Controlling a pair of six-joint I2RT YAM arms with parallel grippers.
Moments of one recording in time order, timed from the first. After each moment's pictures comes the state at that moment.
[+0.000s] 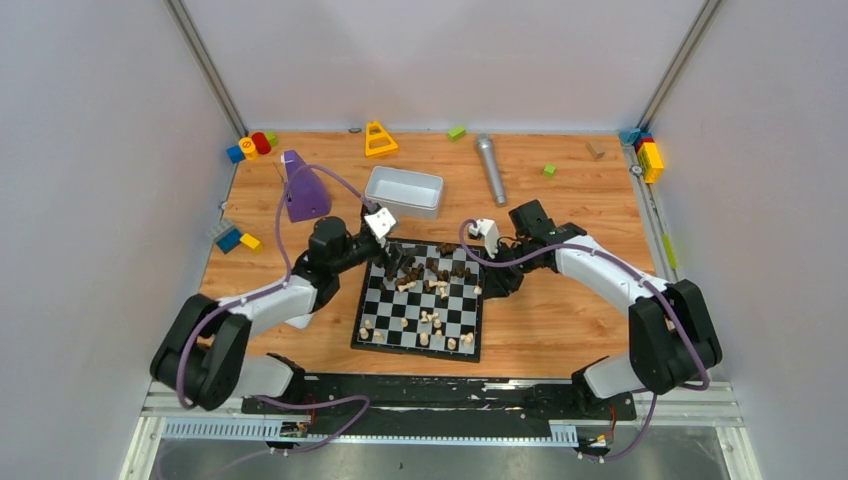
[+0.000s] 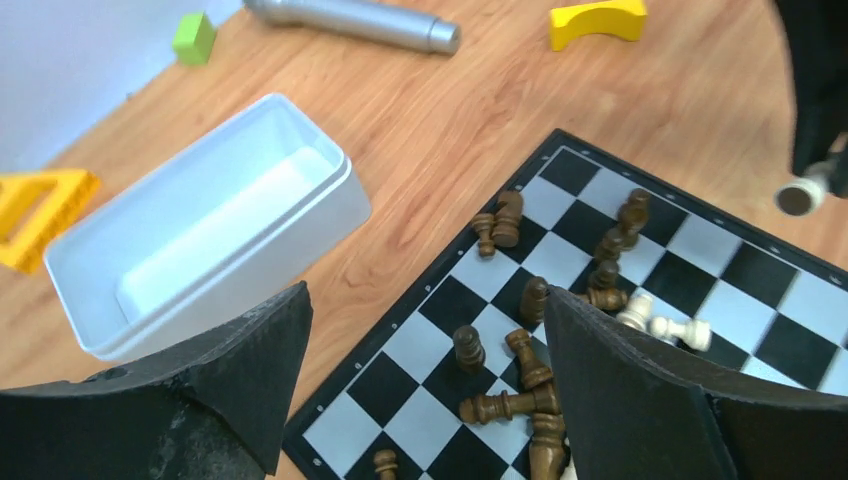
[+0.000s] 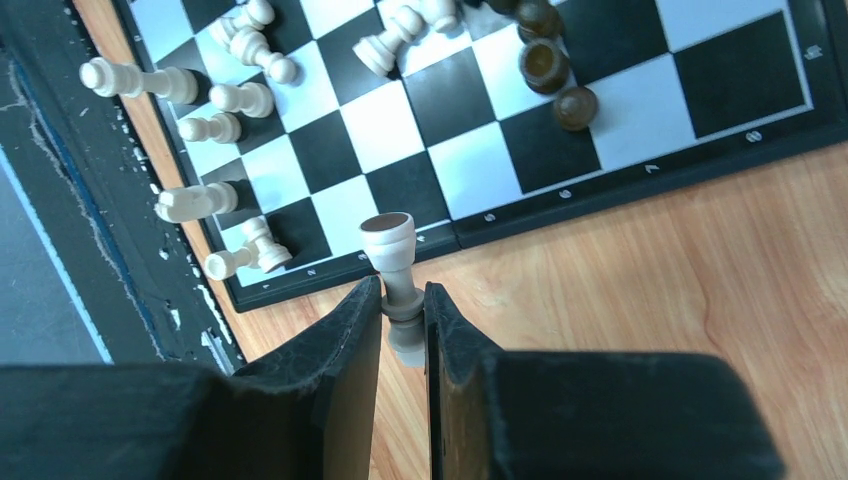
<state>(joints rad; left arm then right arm) -0.47 1.39 0.50 0.69 0.43 0.21 0.44 1.44 0.90 -0.61 -0.62 -0.42</state>
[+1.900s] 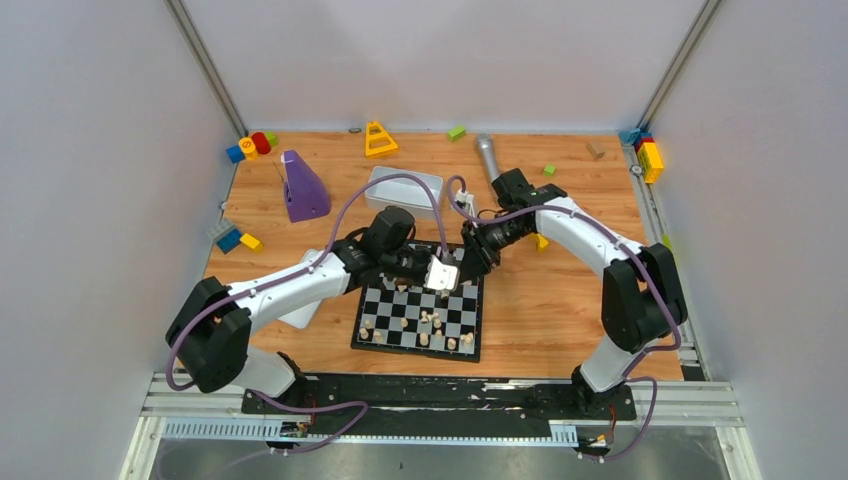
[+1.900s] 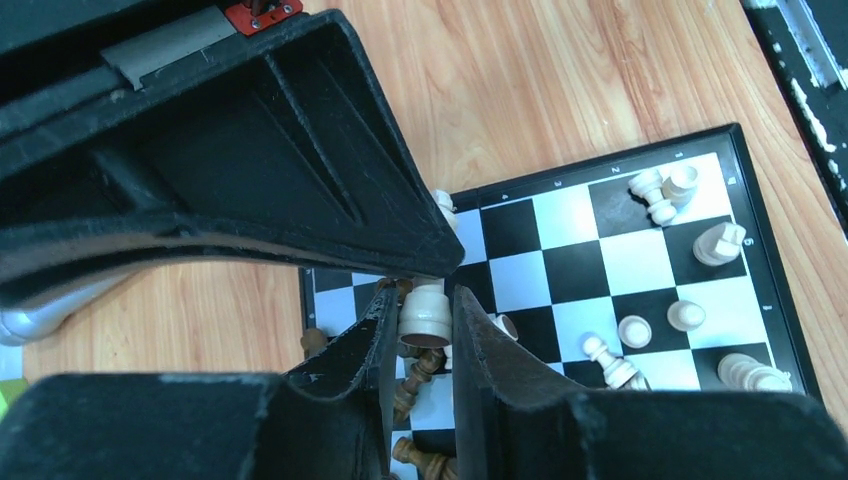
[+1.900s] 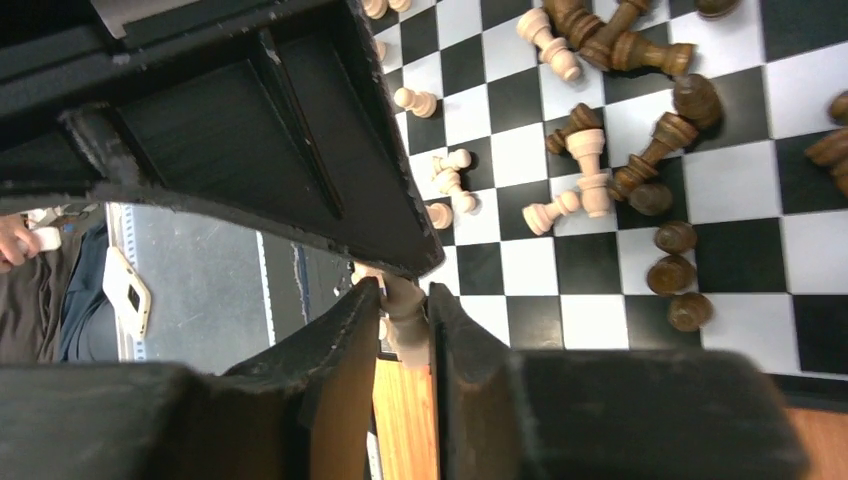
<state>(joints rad) -0.79 1.42 0.92 -0.17 0.69 0.95 0.45 1.68 1.26 -0.87 -1.00 -0.48</state>
